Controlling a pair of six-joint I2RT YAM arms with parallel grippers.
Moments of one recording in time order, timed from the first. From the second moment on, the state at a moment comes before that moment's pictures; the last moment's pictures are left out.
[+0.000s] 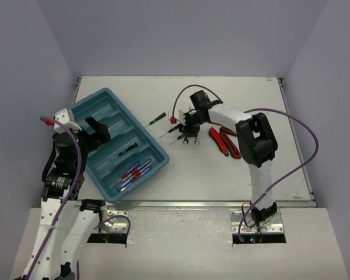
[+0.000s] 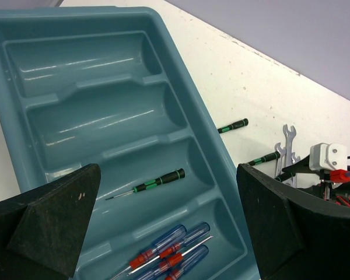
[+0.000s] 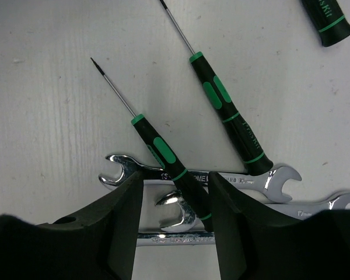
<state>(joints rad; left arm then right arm) -0.05 0.58 0.81 -0.57 -0.23 -0.46 0.45 2.13 1.51 -0.50 -0.51 -1.07</state>
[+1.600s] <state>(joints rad) -0.05 0.57 0.81 -0.56 -0.22 -0.46 0.46 1.96 1.36 -0.36 -0.47 -1.14</state>
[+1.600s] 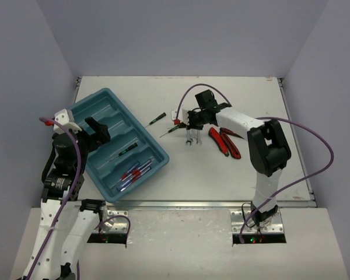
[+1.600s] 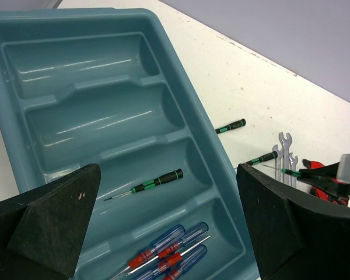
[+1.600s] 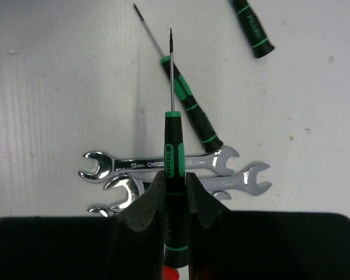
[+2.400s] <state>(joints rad) -0.05 0.52 0.81 -0.58 -0.34 -0.47 0.88 2.04 1.50 0.00 -0.60 -1.02</state>
